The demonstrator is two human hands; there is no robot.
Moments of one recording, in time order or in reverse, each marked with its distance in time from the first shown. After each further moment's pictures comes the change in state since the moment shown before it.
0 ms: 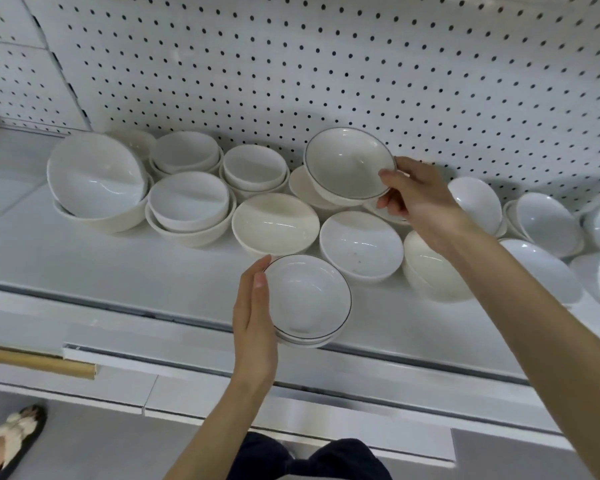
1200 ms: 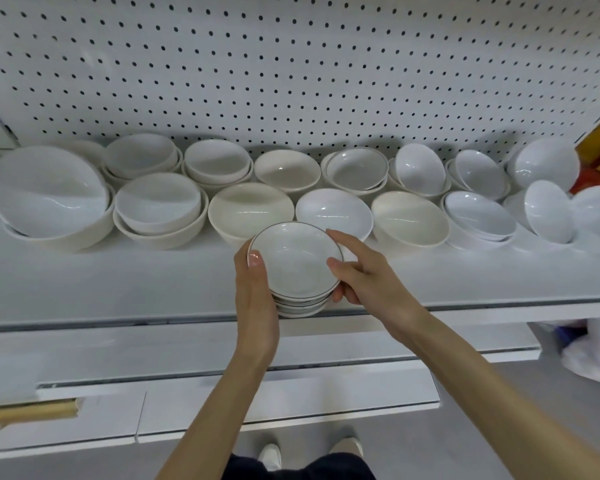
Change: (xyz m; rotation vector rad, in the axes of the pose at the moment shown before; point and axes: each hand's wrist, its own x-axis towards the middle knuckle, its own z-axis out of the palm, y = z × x) left_hand 0.007 0.001 -0.011 -0.048 -0.256 0.018; right_hand -0.139 0.036 0.057 0.065 -0.046 0.159
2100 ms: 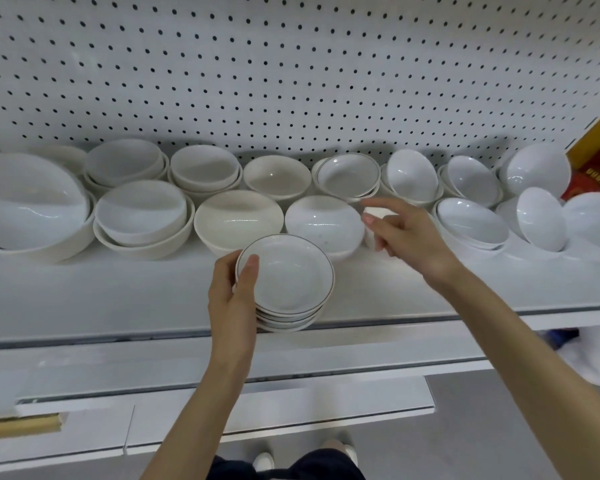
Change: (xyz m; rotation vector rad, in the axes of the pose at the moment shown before) left_hand 0.010 0.010 -0.004 0.031 0.104 -0.109; right_hand 0.052 -0.007 -0.075 -0.275 0.232 -0.165
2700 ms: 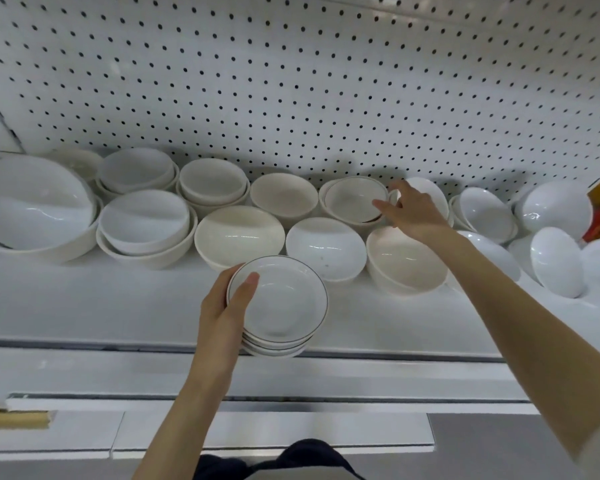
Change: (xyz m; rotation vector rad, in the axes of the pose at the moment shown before) left_hand 0.007 0.006 0.002 -0.013 -0.067 -0.020; right_hand 0.129 0.041 -0.027 -0.558 -0.035 0.081
